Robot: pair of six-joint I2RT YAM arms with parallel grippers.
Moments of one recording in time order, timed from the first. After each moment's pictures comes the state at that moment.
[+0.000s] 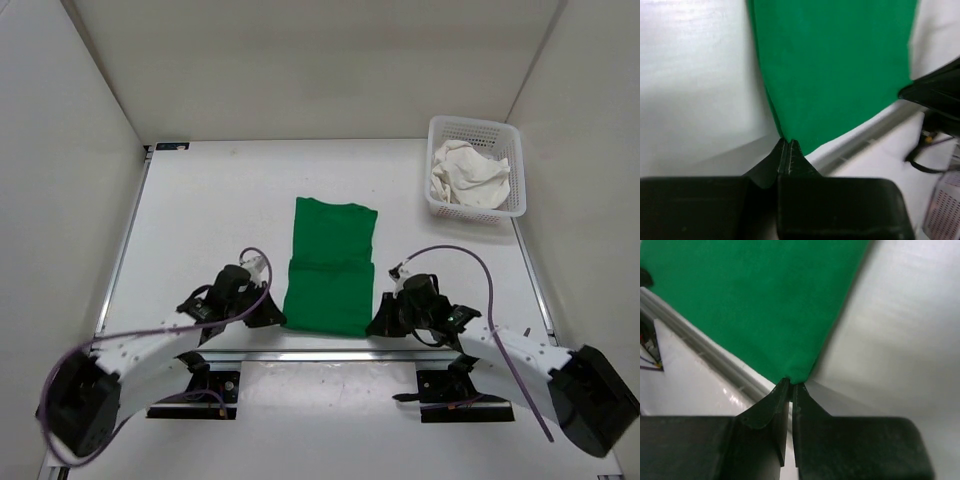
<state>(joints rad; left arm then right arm) -0.60 1.02 0.32 -0.11 0.28 -0.71 0.64 0.98 0.23 -0.04 -0.33 0.69</state>
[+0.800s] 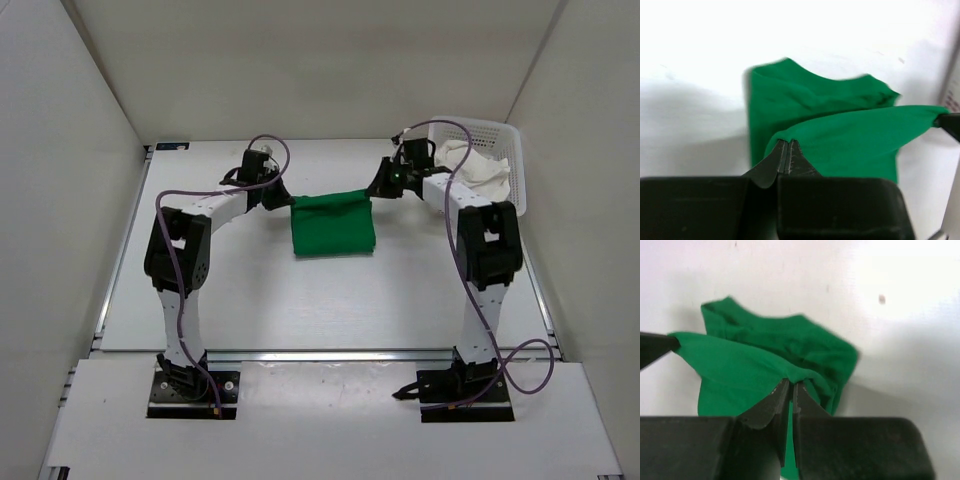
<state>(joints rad) -0.32 1.99 1.43 -0.16 0.19 -0.63 0.20 1.97 1.45 -0.20 -0.40 0.42</state>
